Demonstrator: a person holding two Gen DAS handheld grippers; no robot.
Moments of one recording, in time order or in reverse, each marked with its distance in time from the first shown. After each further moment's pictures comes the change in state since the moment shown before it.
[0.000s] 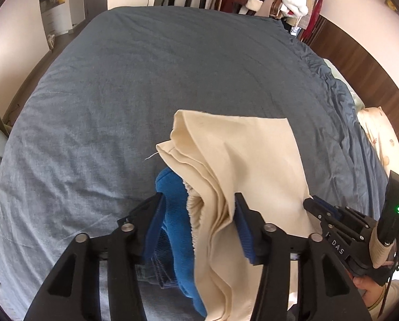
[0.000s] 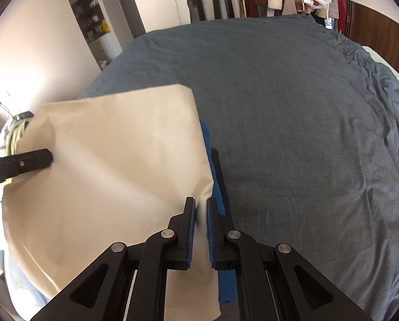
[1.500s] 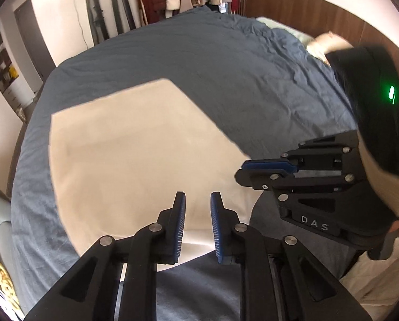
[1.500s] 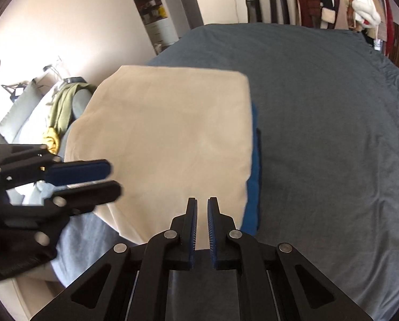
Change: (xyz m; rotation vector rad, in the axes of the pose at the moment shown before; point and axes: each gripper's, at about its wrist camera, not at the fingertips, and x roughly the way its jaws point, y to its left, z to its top) left arm -0.020 -0.140 -0.097 0.430 -0.045 0.046; right arm -0.047 0.004 -0.040 -0.209 0.032 0.243
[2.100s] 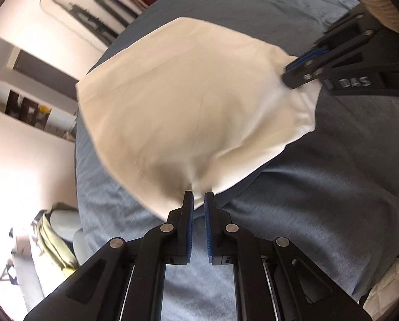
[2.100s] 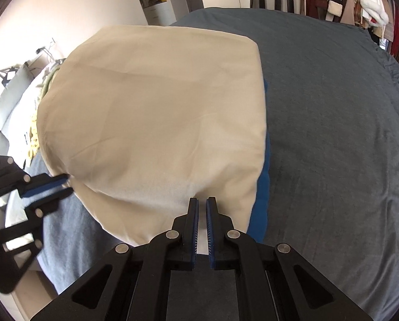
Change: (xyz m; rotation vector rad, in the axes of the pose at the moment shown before) left arm 0.028 0.012 -0.059 0.258 0.197 0.374; right arm 0.049 0.009 -0.008 -0.042 0.081 -0.071
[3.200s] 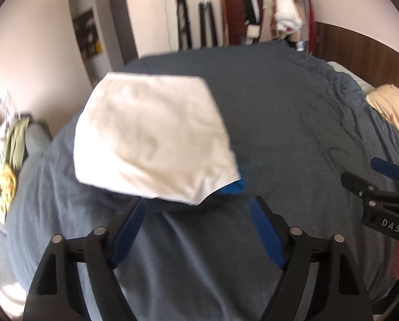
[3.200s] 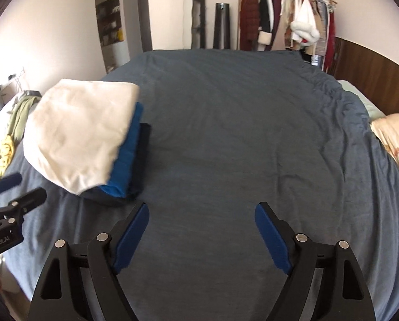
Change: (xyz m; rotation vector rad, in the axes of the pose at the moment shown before) left arm -0.078 -0.099 0.023 -0.675 -0.292 -0.037; right arm -0.115 -0.094 -0.096 0.083 -0.248 -0.268
